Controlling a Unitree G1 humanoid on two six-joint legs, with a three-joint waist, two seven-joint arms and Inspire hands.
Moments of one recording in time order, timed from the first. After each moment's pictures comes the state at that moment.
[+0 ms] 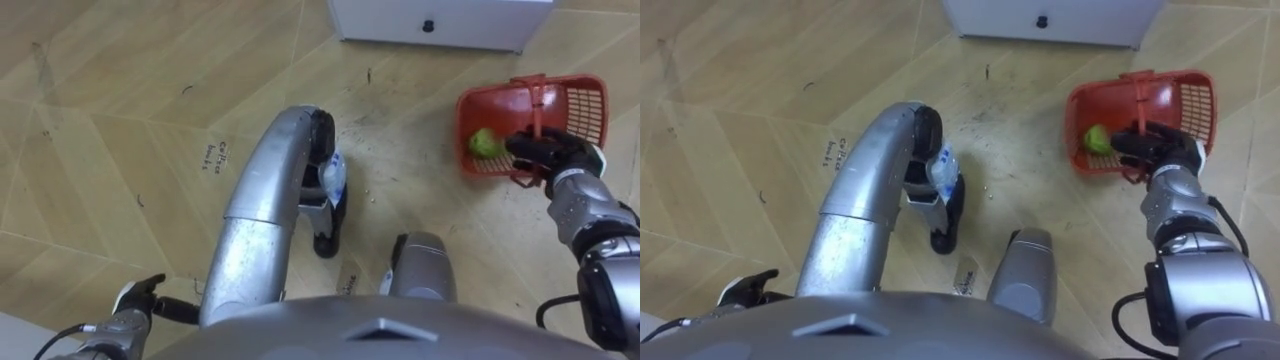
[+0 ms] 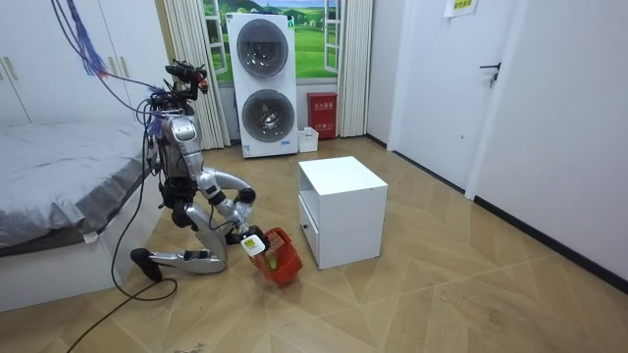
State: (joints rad) left arm 0.08 0.35 -0.28 1.31 -0.21 -0.04 0.06; right arm -0.30 -0.44 0.07 1.21 0.59 -0.04 -0.14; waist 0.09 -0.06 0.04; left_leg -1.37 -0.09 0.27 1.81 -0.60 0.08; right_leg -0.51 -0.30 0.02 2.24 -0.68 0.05
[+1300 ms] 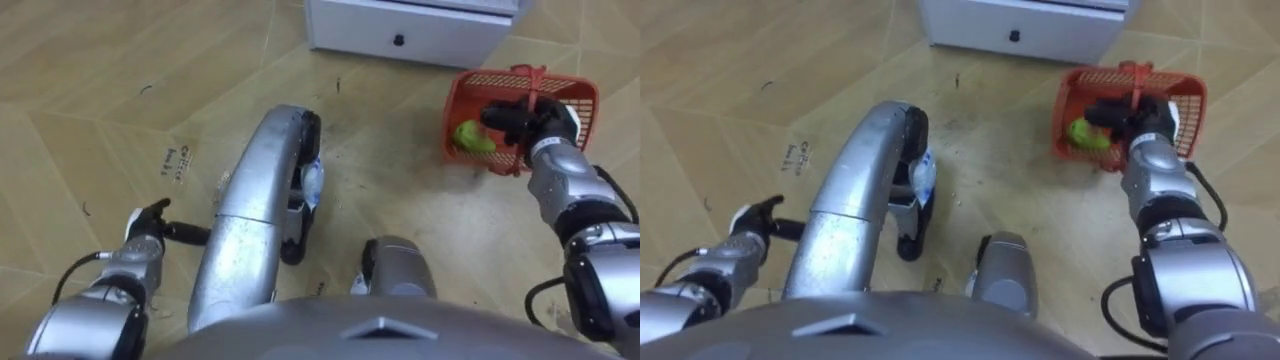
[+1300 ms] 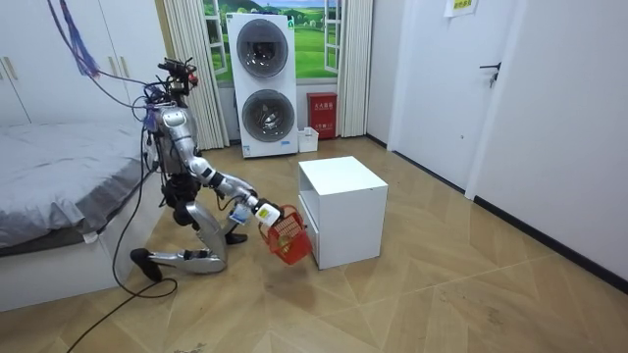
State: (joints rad) left arm -0.17 0.30 -0.09 1.27 -0.15 -0.03 0.14; right arm -0.33 -0.39 0.10 0.92 0.46 -0.02 -0.15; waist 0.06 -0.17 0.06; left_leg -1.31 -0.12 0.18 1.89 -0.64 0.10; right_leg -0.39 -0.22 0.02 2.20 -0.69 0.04
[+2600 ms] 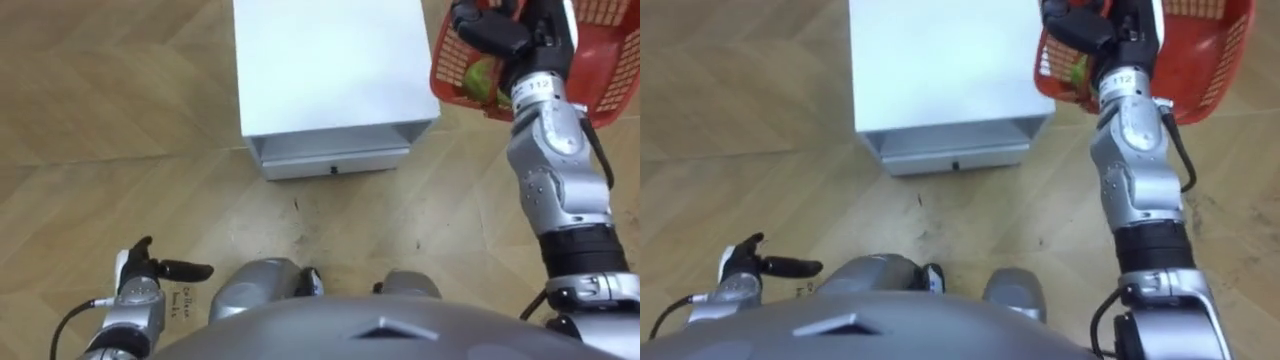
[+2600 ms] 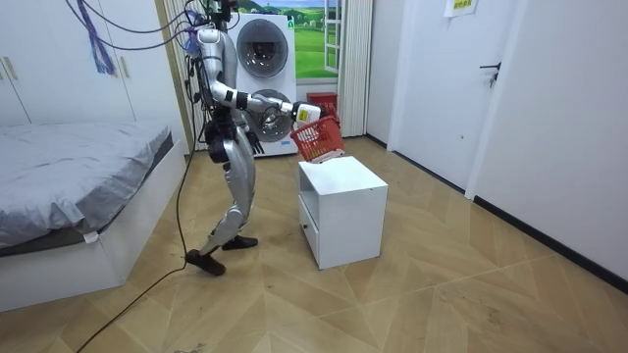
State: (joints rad) left arm 0.14 0.25 -0.01 0.97 -0.03 0.08 0.23; right arm -0.07 -0.31 0.04 0.20 0.46 0.00 -0.16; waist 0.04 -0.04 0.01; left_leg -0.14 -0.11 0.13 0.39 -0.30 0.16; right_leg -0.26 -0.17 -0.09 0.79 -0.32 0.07
